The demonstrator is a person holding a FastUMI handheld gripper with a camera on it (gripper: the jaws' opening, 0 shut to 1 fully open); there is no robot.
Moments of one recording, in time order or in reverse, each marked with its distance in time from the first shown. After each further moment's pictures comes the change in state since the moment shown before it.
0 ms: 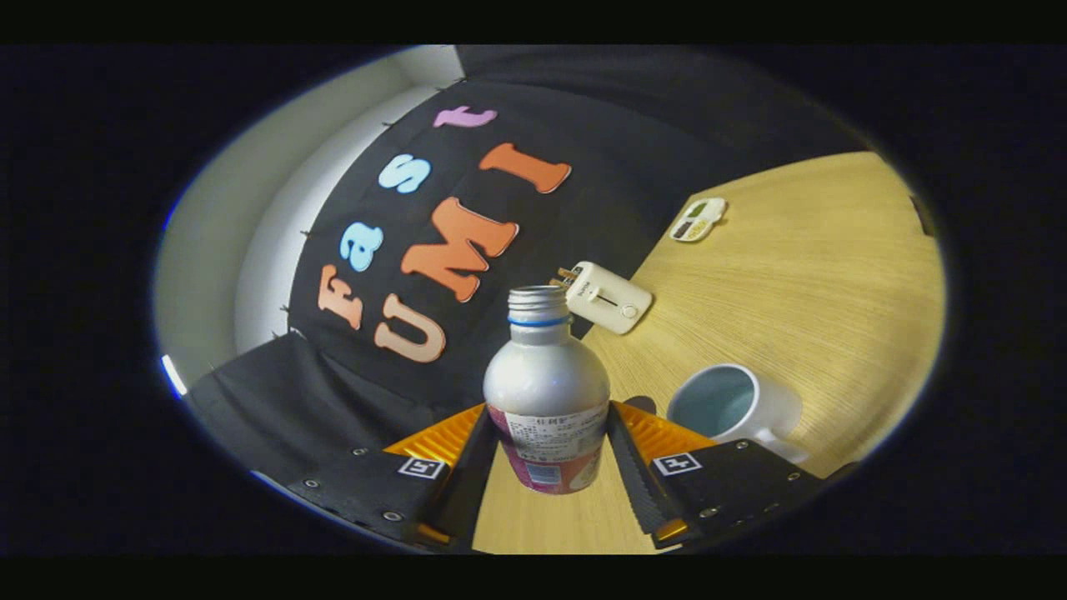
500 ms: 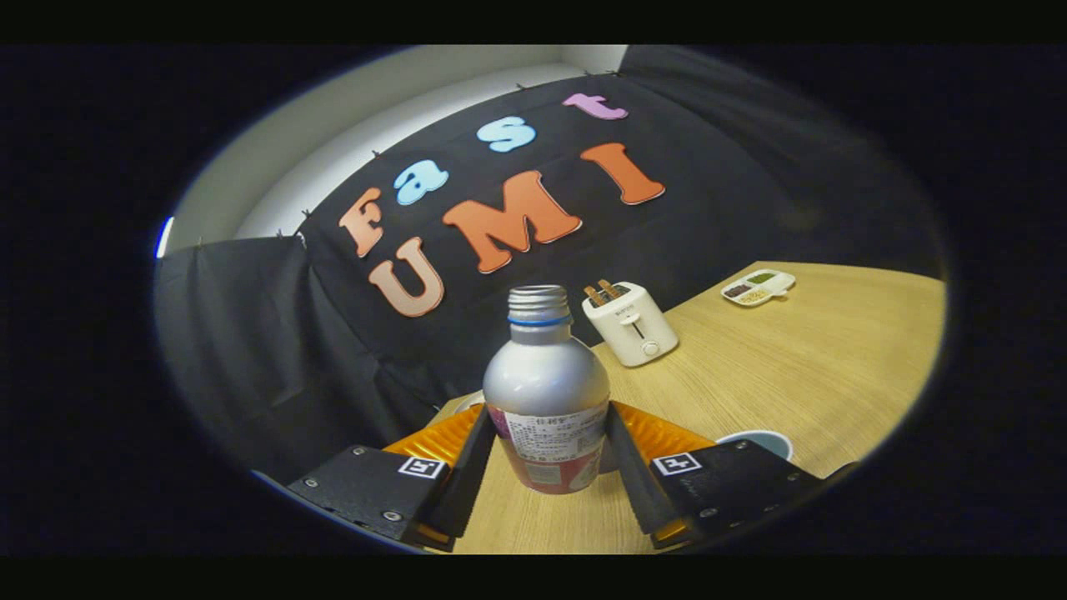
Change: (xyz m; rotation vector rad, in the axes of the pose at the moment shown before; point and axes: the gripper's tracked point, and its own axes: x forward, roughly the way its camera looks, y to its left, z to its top) arm 0.052 0.030 -0.006 -0.459 -0.041 -0.035
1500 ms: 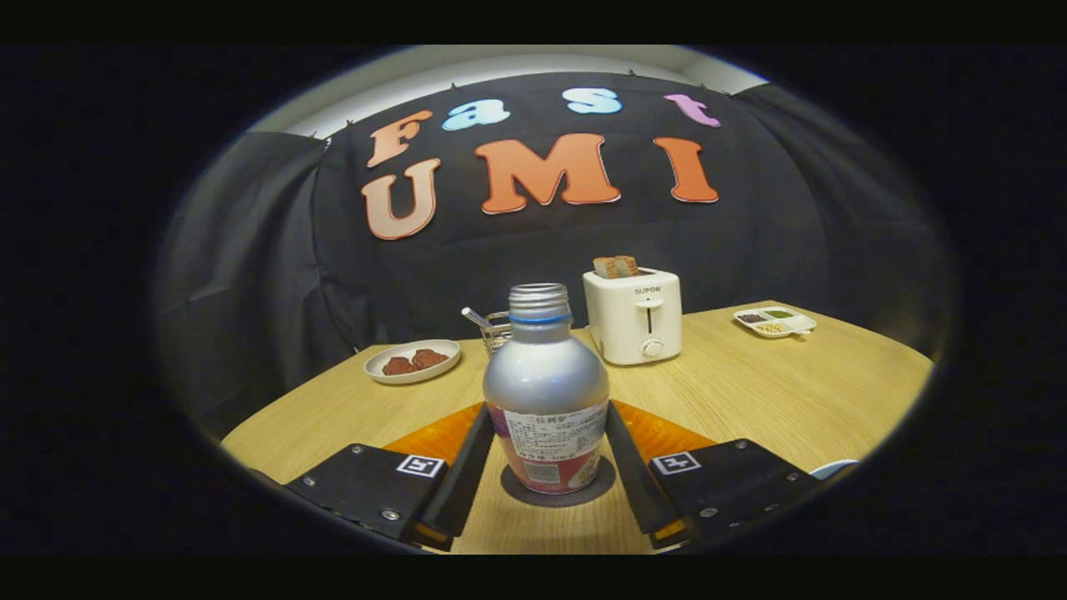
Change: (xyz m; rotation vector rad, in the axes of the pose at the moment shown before) arm 0.113 -0.014 -0.075 -0.343 0.072 -0.120
